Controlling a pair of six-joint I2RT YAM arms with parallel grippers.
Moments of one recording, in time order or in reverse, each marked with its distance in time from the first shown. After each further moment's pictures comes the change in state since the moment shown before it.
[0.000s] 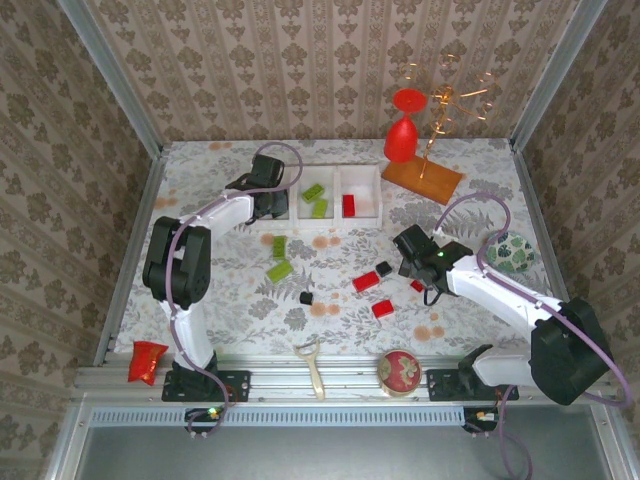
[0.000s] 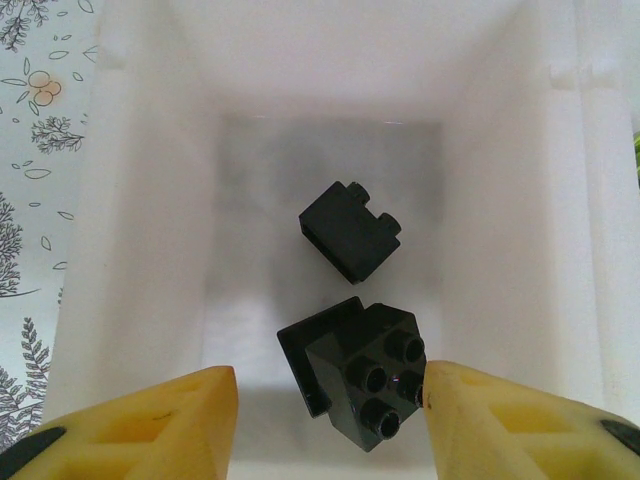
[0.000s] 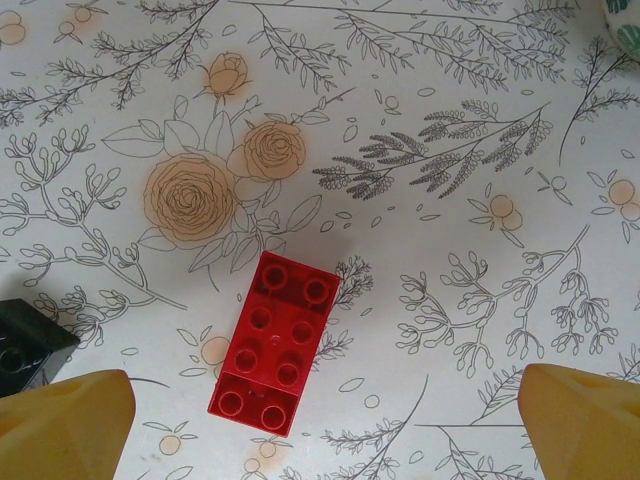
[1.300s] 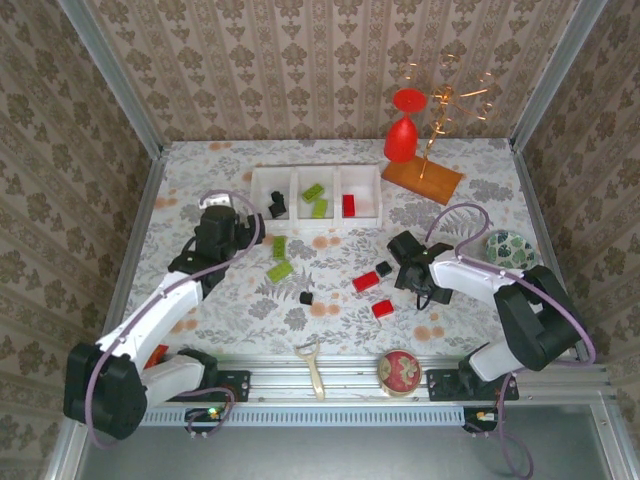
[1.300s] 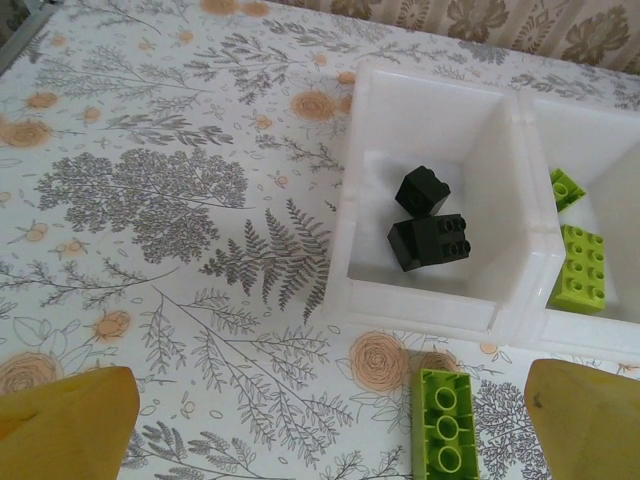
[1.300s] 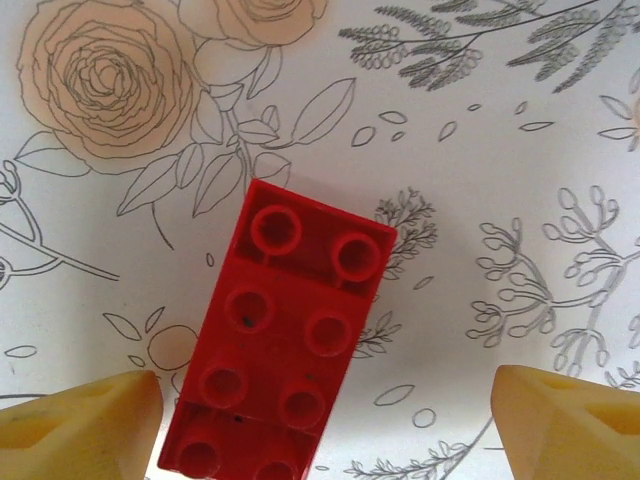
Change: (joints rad) left arm 0.000 -0.844 -0.678 0.185 -0.111 -0.039; right arm -0.031 0.211 -0.050 0.125 -0.136 -0.008
